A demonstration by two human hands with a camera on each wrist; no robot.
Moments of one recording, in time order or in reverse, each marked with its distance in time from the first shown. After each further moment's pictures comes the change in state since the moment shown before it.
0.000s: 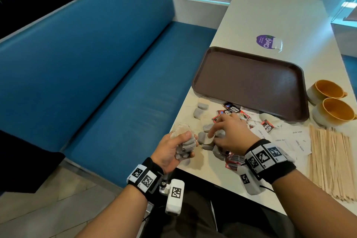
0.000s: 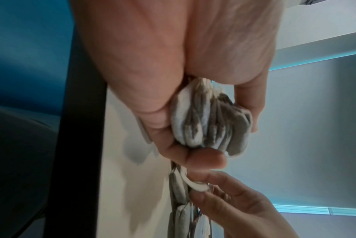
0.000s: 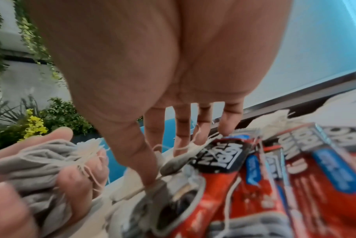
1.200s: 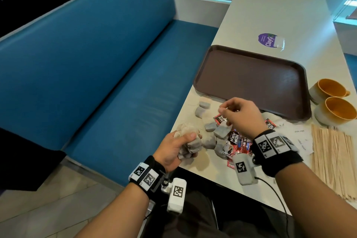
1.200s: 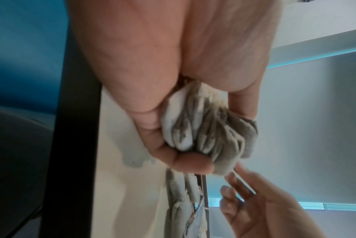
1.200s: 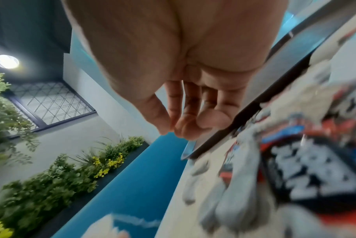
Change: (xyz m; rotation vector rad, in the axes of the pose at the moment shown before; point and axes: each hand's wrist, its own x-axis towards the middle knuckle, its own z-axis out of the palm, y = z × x) left_hand -0.002 0.001 0.005 0.098 -0.061 0.014; right_hand 0.009 -0.002 -0.027 0.676 0.364 0.211
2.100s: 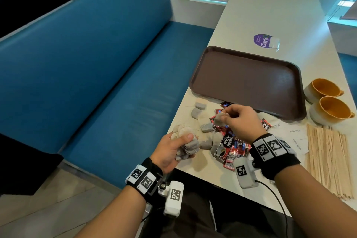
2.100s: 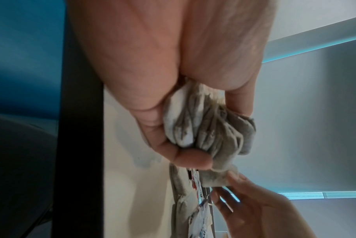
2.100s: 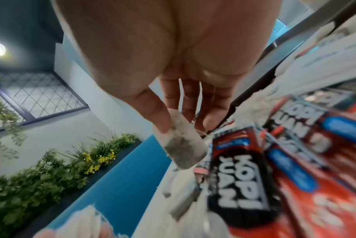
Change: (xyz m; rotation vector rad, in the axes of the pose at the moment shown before) left_hand -0.002 0.000 0.005 0.112 0.003 0.055; right_hand -0.004 0.018 -0.006 -0.049 -0.043 0.000
